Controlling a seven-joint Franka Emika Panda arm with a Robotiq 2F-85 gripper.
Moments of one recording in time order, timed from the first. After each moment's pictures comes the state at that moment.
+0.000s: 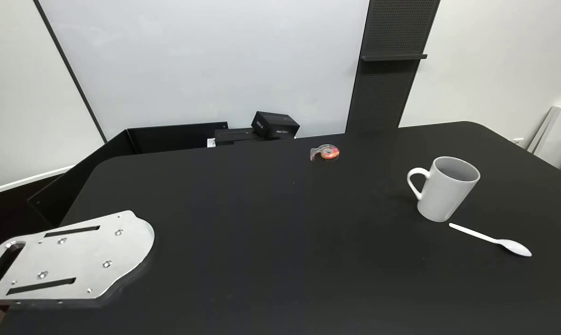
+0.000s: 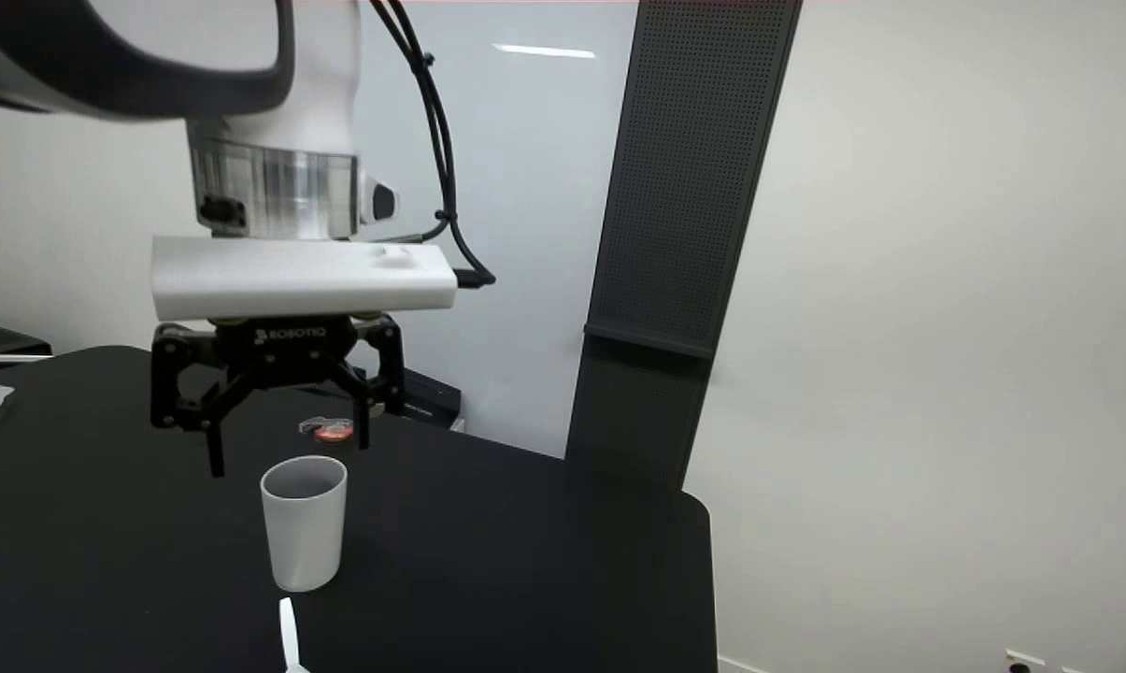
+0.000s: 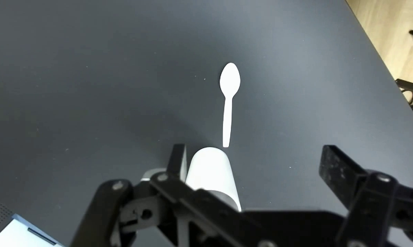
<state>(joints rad) 0.04 -0.24 -0.26 -2.57 -0.03 2.40 -0.99</state>
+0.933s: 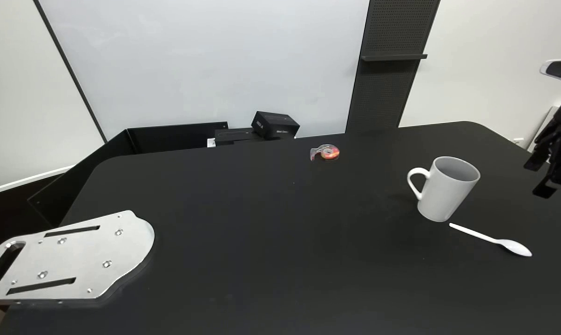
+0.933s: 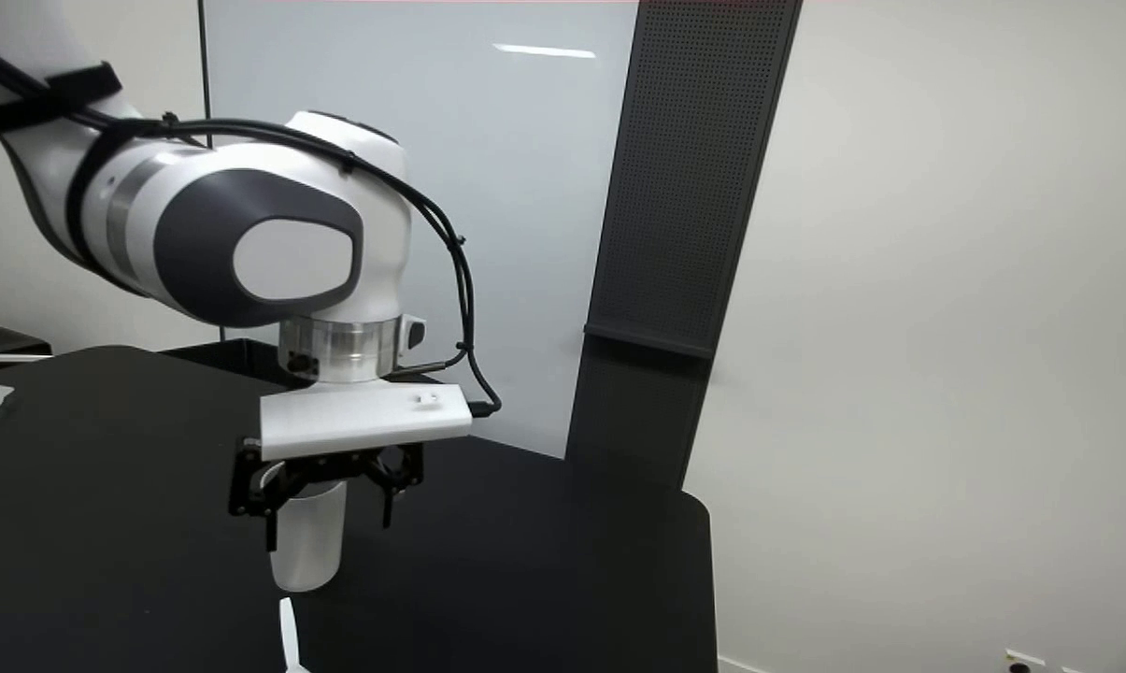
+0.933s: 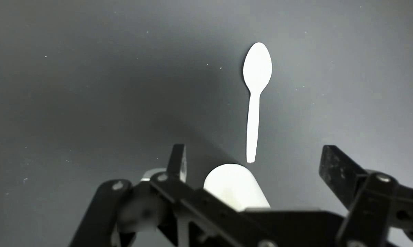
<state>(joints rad) -0.05 0.17 -0.12 -2.41 0.13 2.58 -1.05</state>
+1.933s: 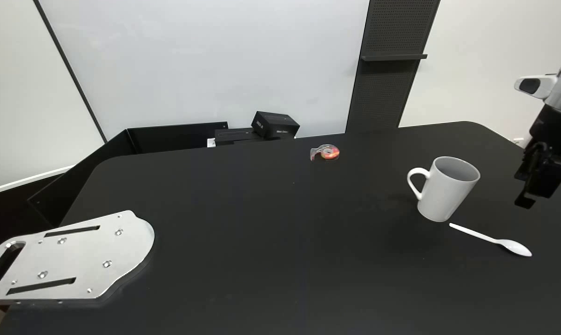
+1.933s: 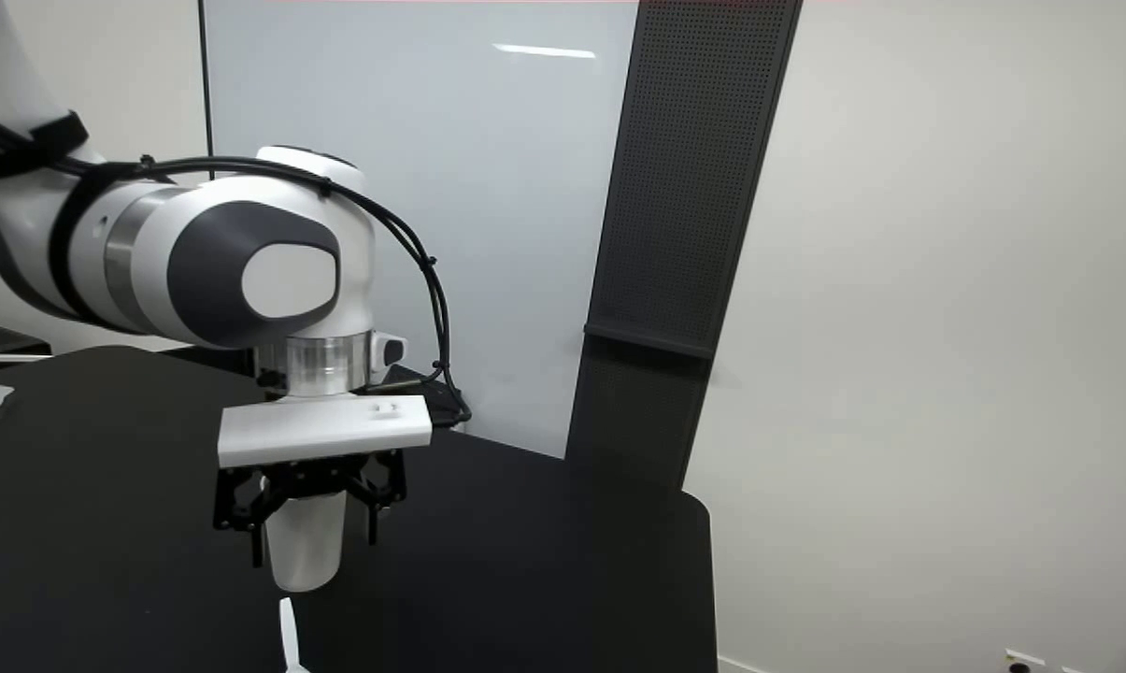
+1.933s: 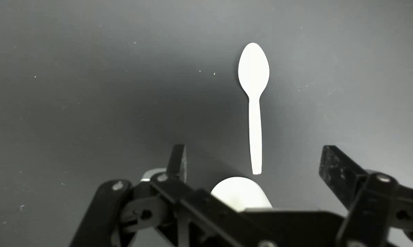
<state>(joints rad) -0.06 0.23 -0.06 -2.39 -0.04 2.60 -0.76</state>
